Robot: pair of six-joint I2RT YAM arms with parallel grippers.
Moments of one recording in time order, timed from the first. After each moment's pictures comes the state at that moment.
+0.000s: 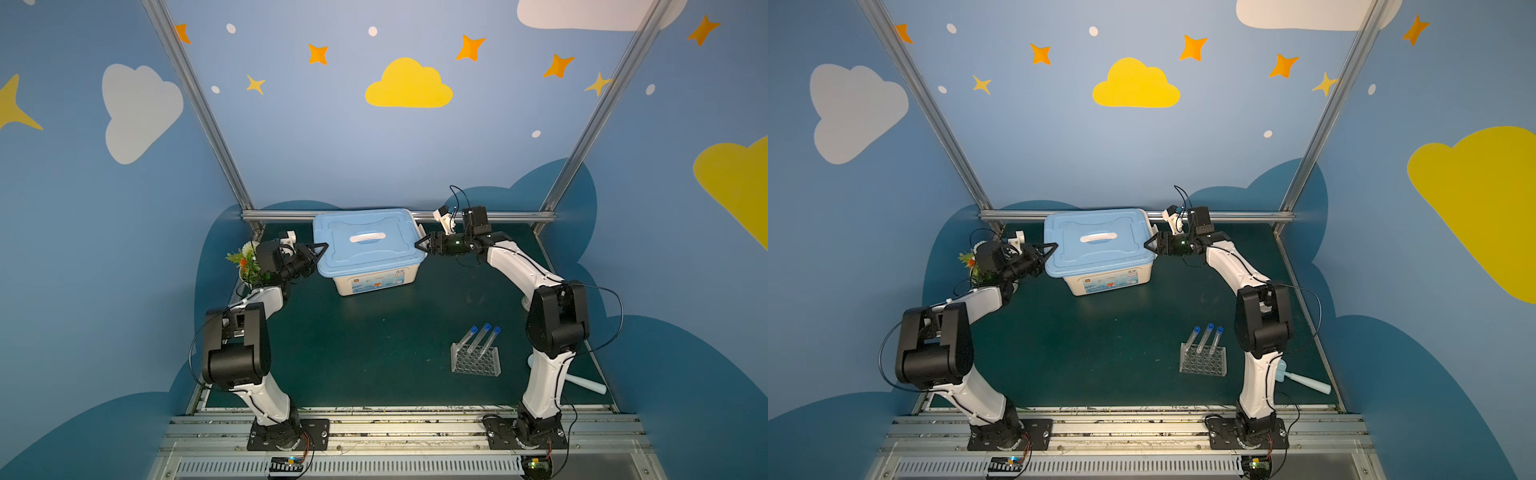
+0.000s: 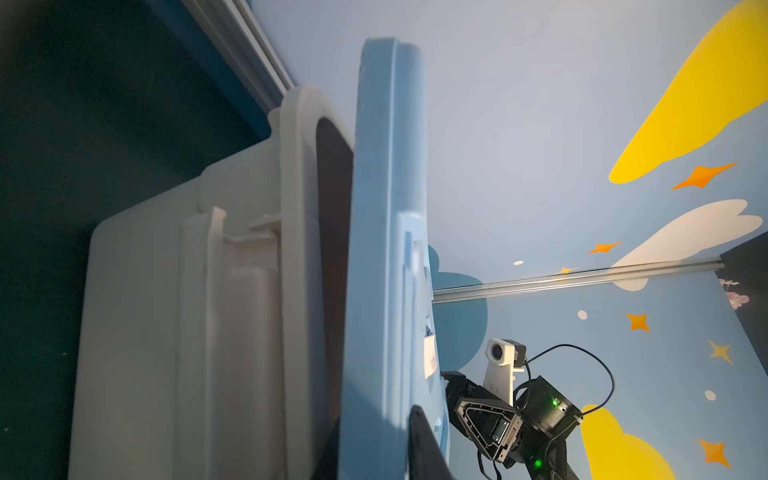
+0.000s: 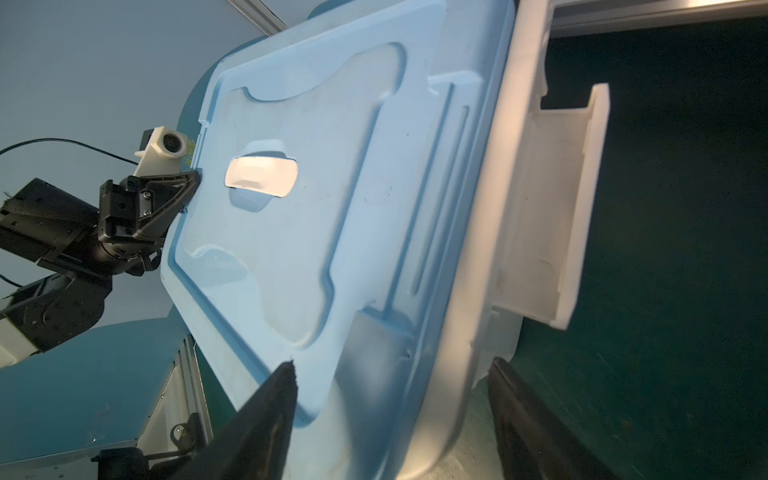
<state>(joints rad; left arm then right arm) 0.16 1.71 0.93 0.55 0.82 -1.13 0.33 1.97 1.66 -0.39 -0.70 0.27</state>
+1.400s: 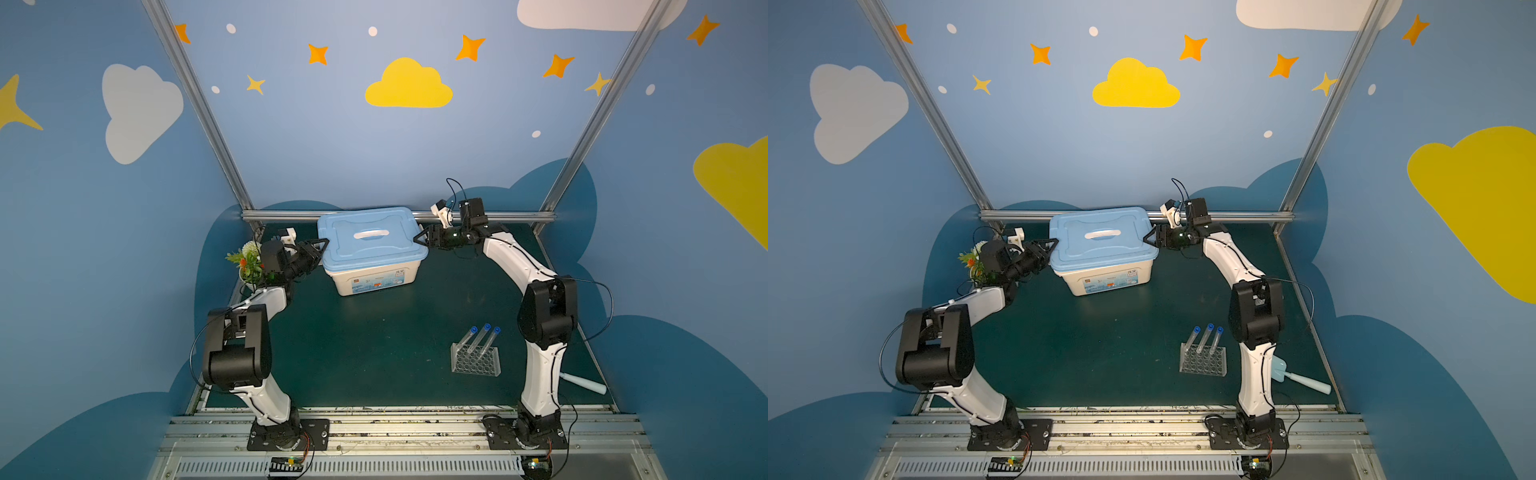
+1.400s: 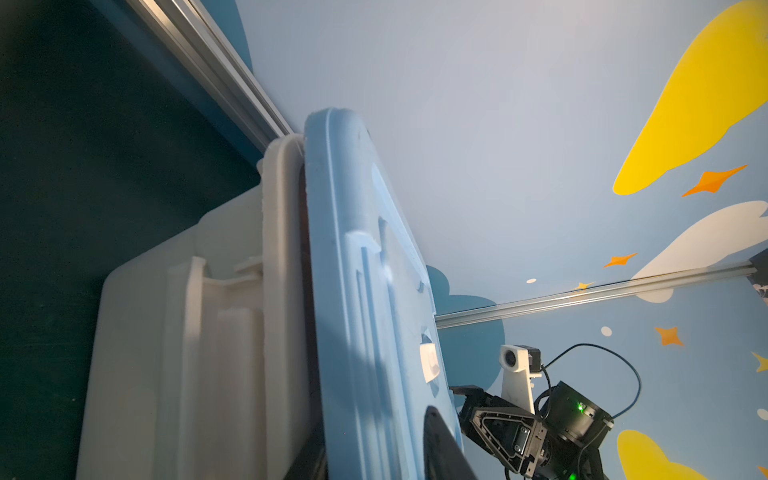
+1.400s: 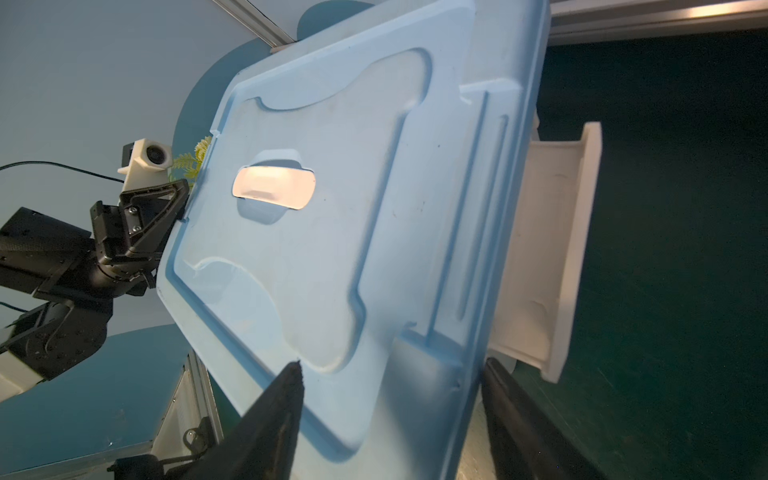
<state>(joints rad) 0.12 1.69 0.92 0.55 0.70 -1.08 0.34 2.08 1.86 -0.52 -0.70 0.27</state>
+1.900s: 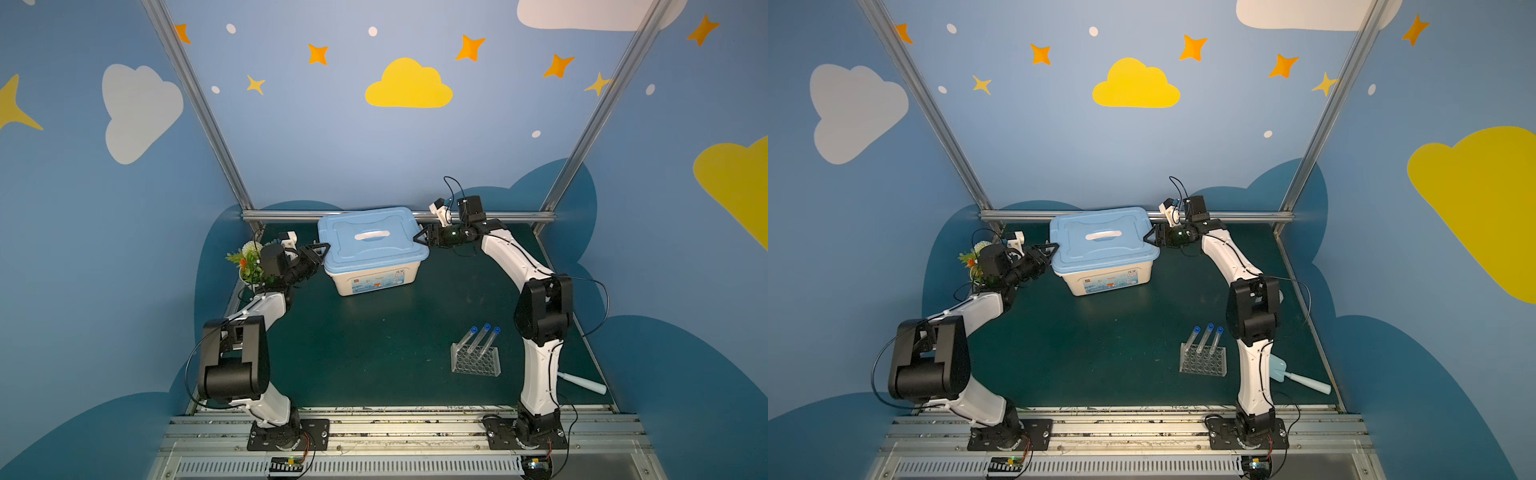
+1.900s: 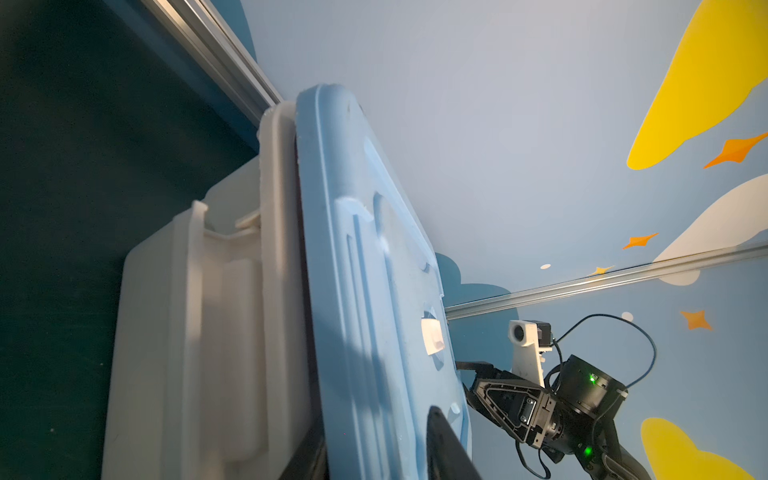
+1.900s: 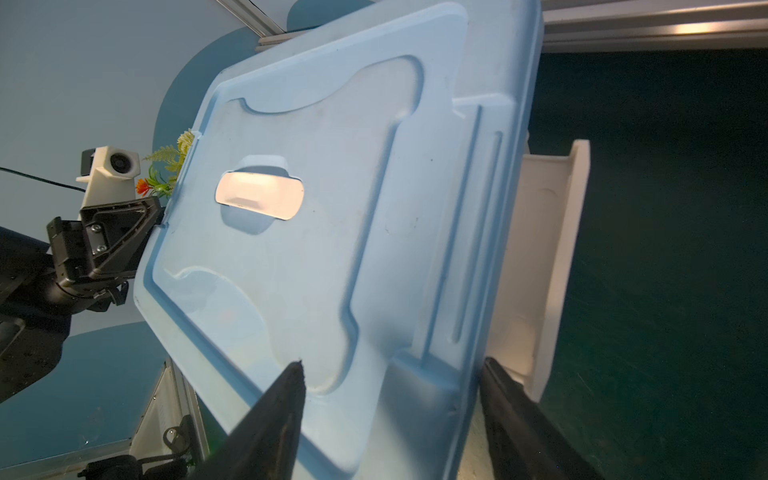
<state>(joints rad) 0.11 1.60 0.87 0.47 0.68 -1.01 0.34 2.12 1.93 -0.58 -0.68 0.22</state>
